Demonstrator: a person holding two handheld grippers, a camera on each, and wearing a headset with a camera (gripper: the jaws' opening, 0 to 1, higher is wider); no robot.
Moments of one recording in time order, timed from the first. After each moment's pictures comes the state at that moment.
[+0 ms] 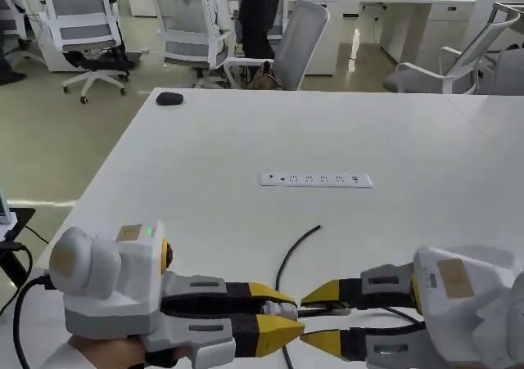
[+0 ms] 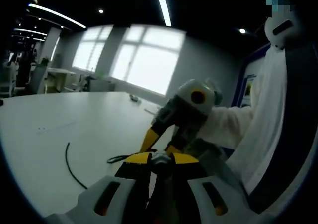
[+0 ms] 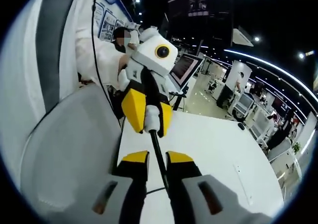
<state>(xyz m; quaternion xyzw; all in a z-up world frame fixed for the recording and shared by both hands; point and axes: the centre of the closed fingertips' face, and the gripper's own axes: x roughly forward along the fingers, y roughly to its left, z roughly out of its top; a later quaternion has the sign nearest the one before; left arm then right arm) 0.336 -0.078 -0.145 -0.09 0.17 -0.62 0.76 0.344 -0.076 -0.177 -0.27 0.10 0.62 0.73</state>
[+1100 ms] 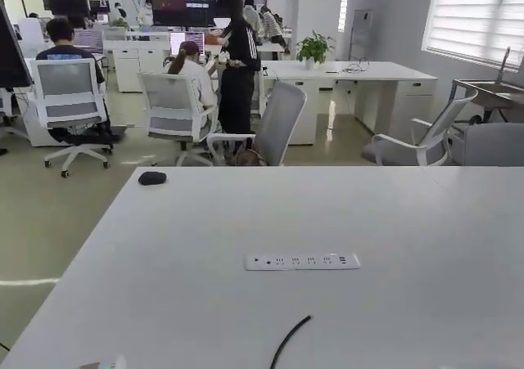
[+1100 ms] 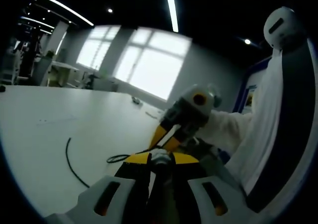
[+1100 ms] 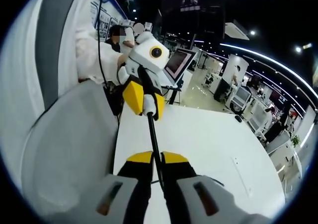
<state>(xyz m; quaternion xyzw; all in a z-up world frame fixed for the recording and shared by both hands) 0.352 -0.064 -0.149 -0.13 0.18 -0.61 0.76 0.357 -0.097 -0.180 -0.27 0.12 0.61 0.74</state>
